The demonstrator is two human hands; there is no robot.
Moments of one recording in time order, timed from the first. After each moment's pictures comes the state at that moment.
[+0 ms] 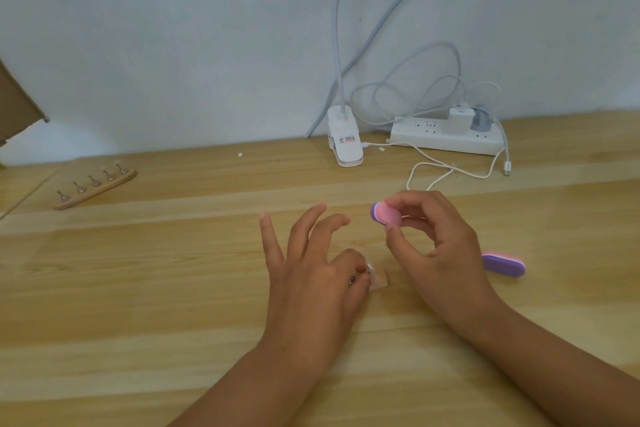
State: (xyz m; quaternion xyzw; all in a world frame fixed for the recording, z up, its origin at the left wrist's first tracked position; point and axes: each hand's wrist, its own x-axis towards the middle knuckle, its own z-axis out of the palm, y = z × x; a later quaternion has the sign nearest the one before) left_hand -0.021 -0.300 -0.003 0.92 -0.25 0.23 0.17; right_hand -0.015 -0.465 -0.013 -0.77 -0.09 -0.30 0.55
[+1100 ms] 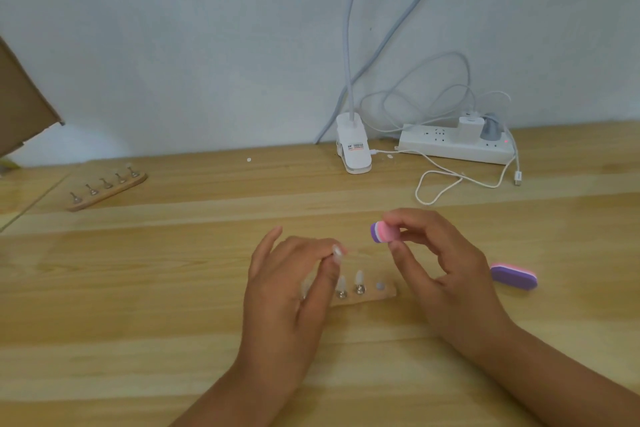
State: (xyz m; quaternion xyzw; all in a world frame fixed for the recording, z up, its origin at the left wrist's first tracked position) left_hand -0.026 -0.277 0.002 0.81 -0.23 0.29 0.45; right_hand -0.026 -0.465 -0.016 -0.80 -0.16 -0.29 0.51
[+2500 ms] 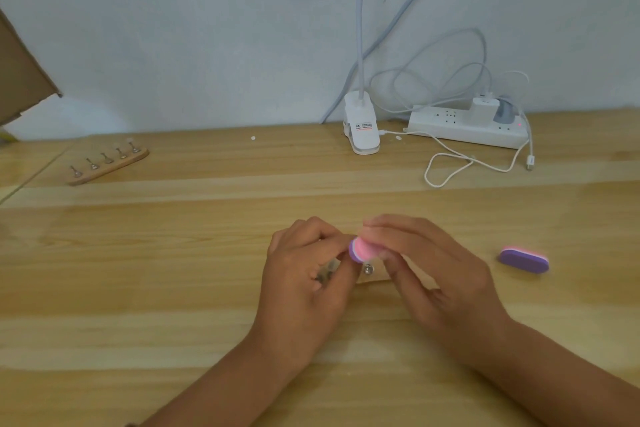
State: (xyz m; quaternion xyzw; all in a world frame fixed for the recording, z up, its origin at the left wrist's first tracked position) left_hand -0.028 -0.279 0.000 0.84 -0.21 0.22 0.45; right_hand -0.034 -0.451 -0.021 -0.80 -0.29 -0.38 0.36
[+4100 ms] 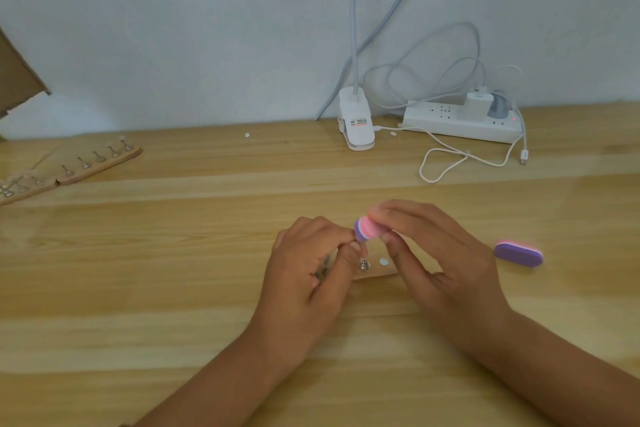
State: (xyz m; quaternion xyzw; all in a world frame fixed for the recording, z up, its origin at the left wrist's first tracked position) left_hand -0.026 -0.280 0.000 0.82 -0.26 0.18 0.48; right_hand -0.034 -0.453 -0.020 -0.80 -0.26 -0.42 0.35
